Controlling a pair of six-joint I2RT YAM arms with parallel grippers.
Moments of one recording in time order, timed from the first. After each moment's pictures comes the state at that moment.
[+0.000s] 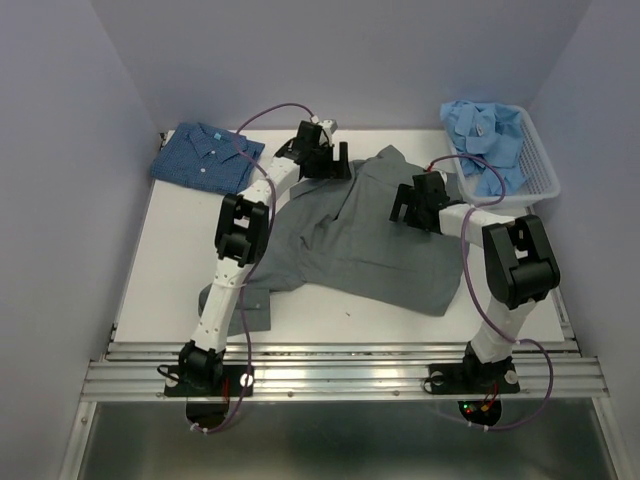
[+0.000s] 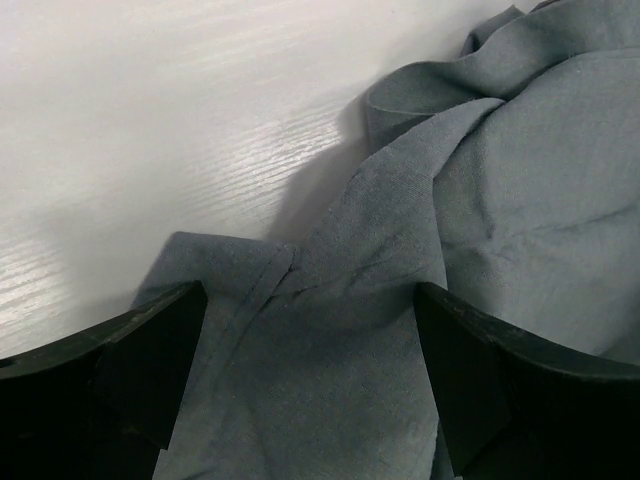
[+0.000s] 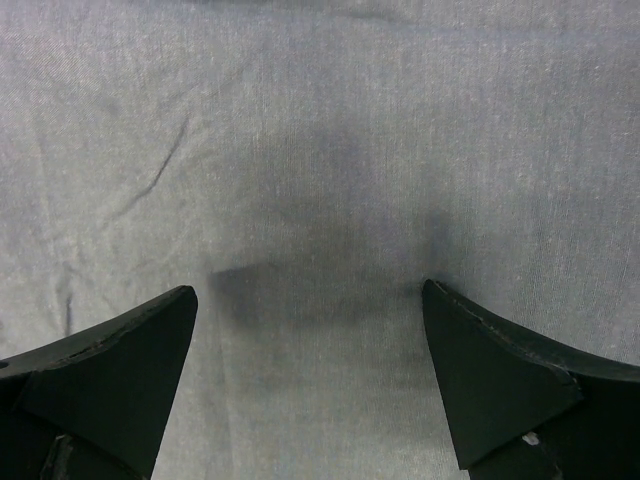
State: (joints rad) left arm -0.41 2.60 2.31 -0.43 0.29 -0.31; right arm 0.25 1.82 1.07 -0.09 0.19 0.46
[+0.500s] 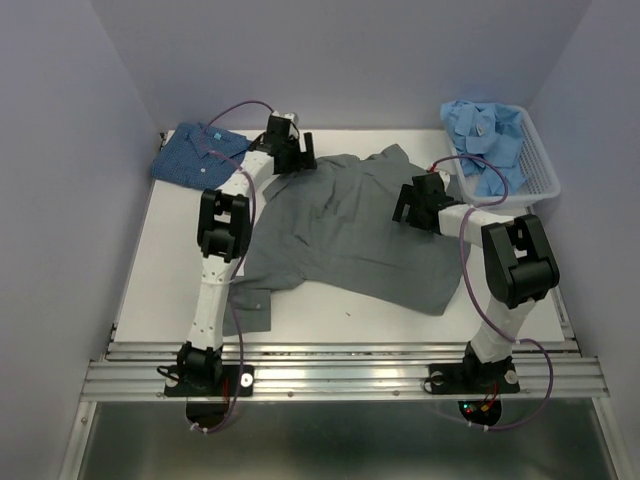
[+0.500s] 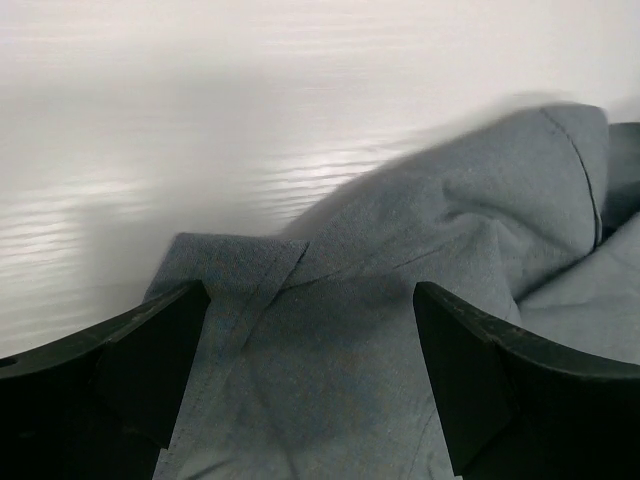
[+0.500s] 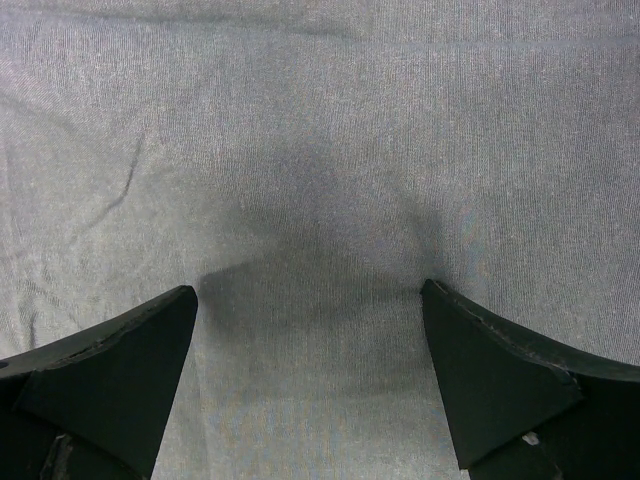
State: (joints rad) left arm -0.30 2.57 2.26 -0.45 0.15 -0.35; right arm 0.25 1.83 1.07 -0.09 0.28 0.47
